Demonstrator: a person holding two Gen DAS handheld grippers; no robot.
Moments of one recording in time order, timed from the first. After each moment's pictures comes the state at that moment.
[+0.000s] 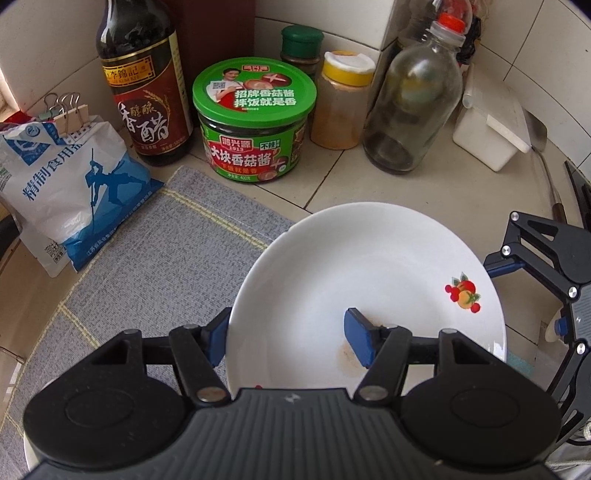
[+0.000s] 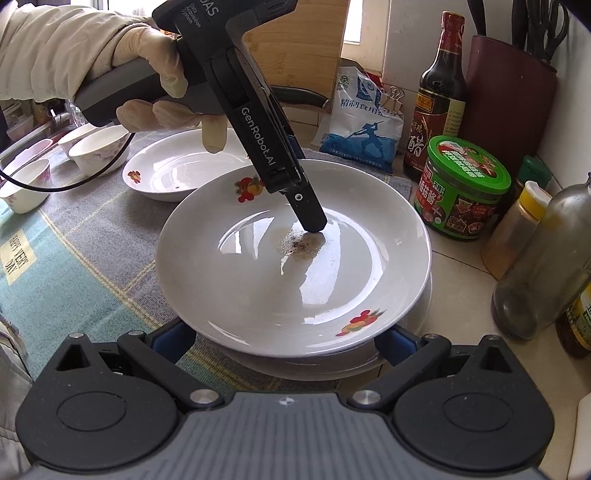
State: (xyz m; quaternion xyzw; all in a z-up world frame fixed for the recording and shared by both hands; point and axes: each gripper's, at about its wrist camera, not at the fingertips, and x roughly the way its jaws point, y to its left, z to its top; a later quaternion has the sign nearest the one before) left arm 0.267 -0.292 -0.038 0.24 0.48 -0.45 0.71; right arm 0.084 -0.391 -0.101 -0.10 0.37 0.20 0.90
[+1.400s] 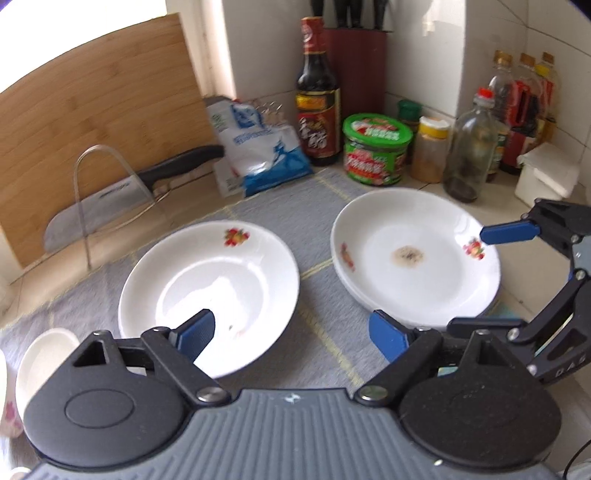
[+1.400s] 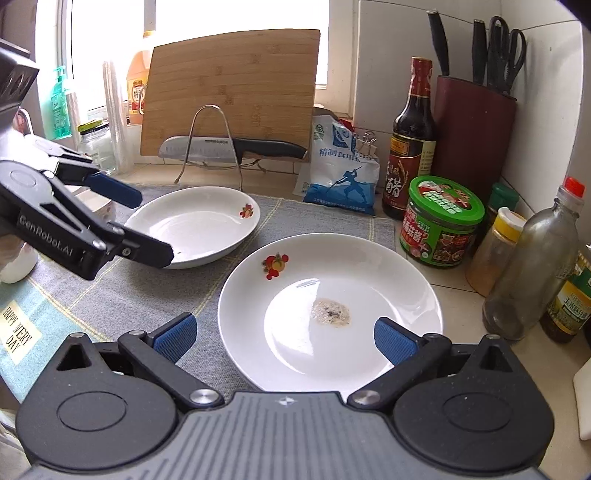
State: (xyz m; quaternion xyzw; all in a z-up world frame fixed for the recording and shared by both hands) left arm 0.133 -0.158 -0.009 0.15 0.38 -0.23 0.88; right arm 0.065 -0.350 -0.080 -0.05 0.31 0.13 0.94
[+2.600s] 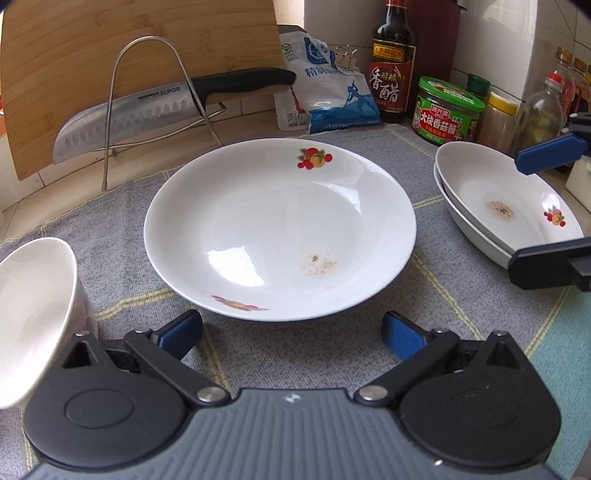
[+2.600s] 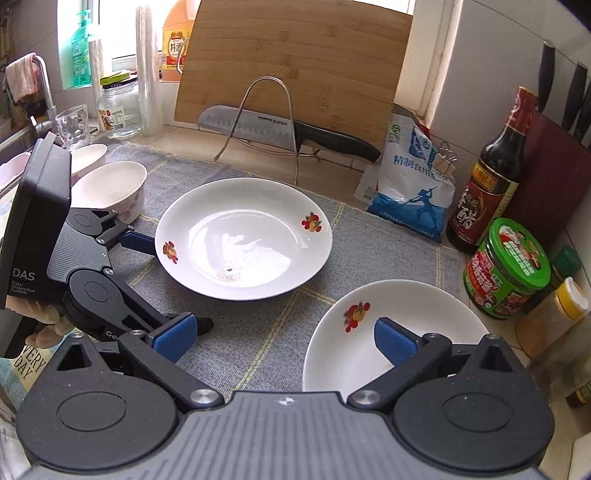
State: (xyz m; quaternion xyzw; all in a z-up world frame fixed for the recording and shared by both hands) left arm 0.178 -0.095 -0.085 0.10 0.39 -0.22 0.89; right arm 0.124 -0.262 -0.060 -0.12 0.37 0.17 0.91
